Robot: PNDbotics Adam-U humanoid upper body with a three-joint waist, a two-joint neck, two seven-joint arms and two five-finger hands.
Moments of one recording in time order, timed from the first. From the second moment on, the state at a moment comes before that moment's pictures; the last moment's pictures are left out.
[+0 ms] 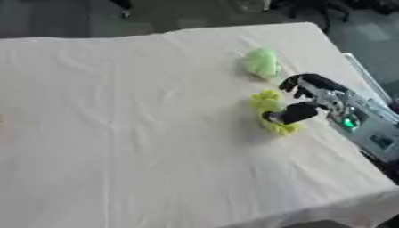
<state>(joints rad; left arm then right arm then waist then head) -0.33 0.73 0.06 -1.73 0.13 0.22 0.40 -0.20 -0.96 0.19 -1.76 0.31 0.55 0.24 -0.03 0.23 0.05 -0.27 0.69</state>
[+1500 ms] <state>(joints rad) -0.33 0.72 0.06 -1.73 0.13 0.23 0.41 -0.23 -0.90 0.23 -1.67 0.37 0.61 0.31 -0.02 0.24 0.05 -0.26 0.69</state>
